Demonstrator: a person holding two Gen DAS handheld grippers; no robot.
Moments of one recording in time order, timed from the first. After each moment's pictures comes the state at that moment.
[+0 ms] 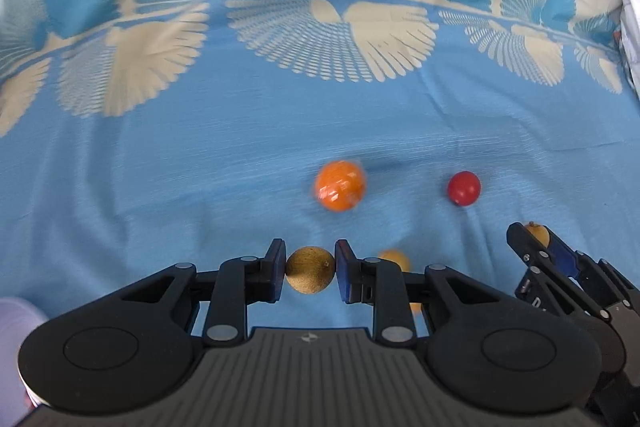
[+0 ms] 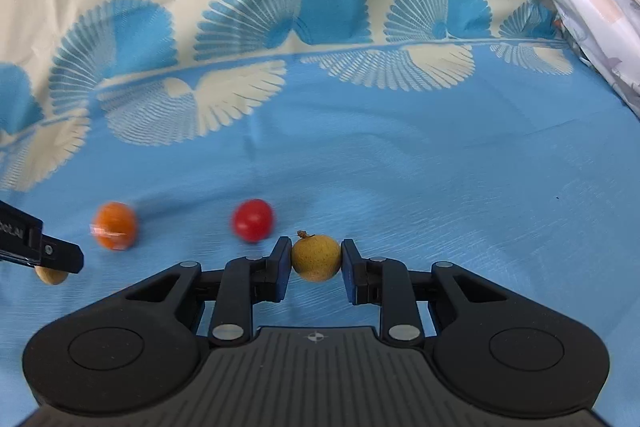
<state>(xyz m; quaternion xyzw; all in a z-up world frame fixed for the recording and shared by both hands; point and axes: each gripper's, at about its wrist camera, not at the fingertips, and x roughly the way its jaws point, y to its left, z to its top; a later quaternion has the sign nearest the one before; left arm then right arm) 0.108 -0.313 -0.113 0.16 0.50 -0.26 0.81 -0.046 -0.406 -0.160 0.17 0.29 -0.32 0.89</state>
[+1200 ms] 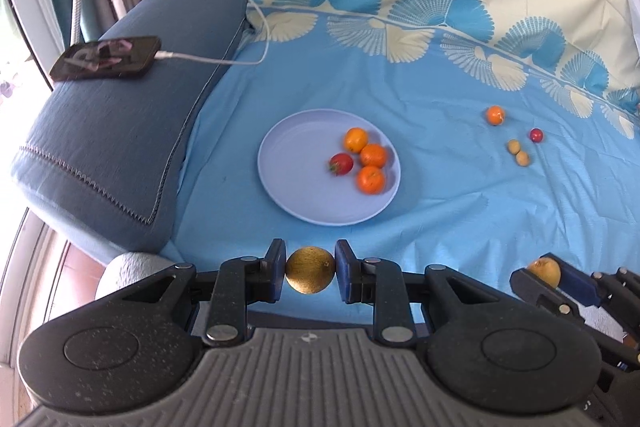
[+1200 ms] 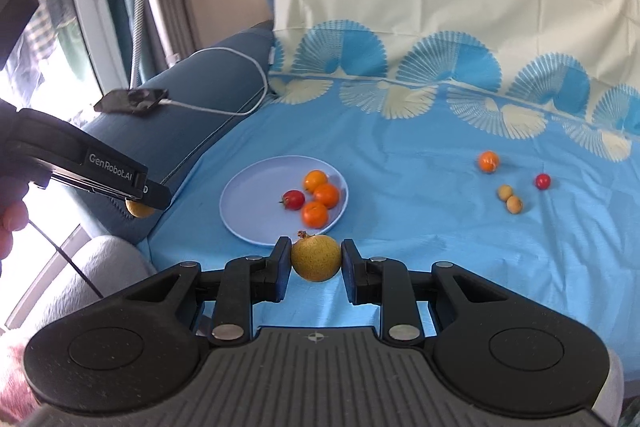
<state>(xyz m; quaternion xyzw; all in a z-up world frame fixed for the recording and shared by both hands) -0.073 0.083 0.022 0.08 0.46 -0.14 0.87 -0.191 -0.045 -0.017 0.05 0.31 -0.04 0.95</state>
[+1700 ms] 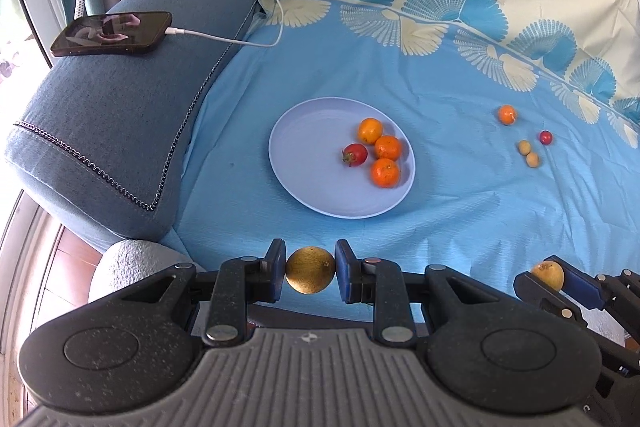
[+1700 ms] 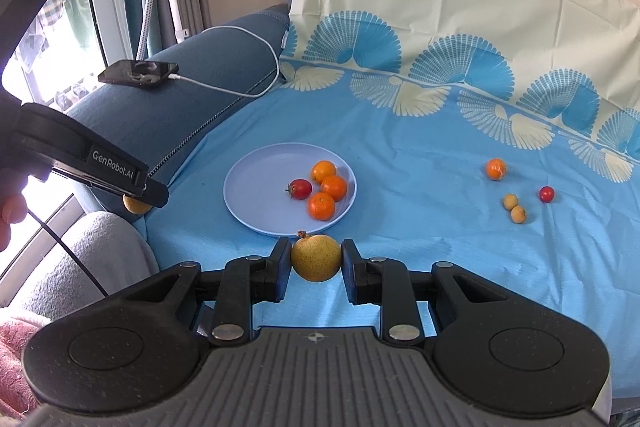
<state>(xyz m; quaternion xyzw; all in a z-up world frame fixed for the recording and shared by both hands) -0.056 0.096 0.006 0.06 0.48 -0.14 0.86 -0.173 -0.031 -0.022 0.02 0.33 -0.04 0.94</state>
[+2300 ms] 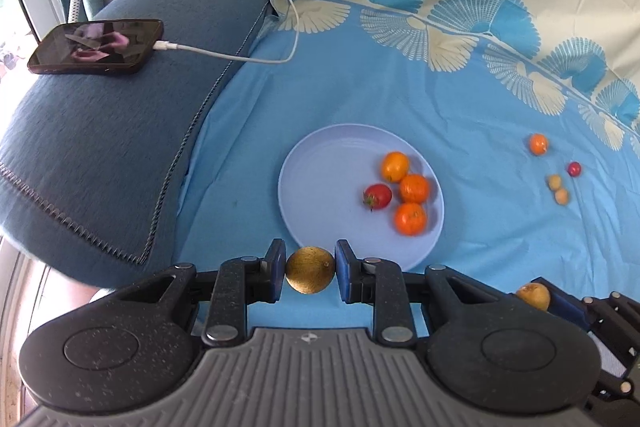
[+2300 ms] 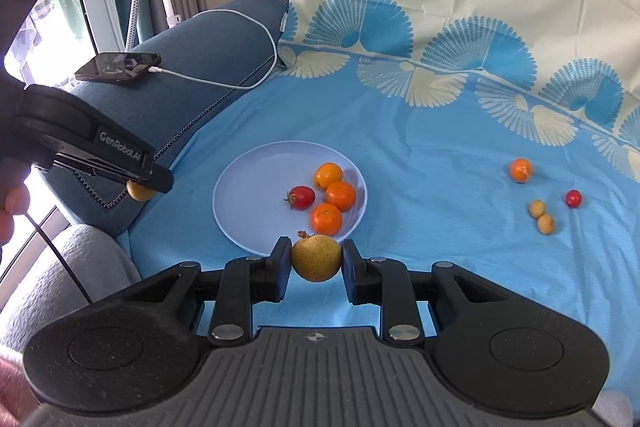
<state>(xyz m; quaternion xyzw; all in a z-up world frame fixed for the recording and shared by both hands) 0.025 0.081 -0.013 0.05 0.49 -0.12 0.86 -0.095 -0.039 -0.042 0.03 0.36 -0.03 0.93</state>
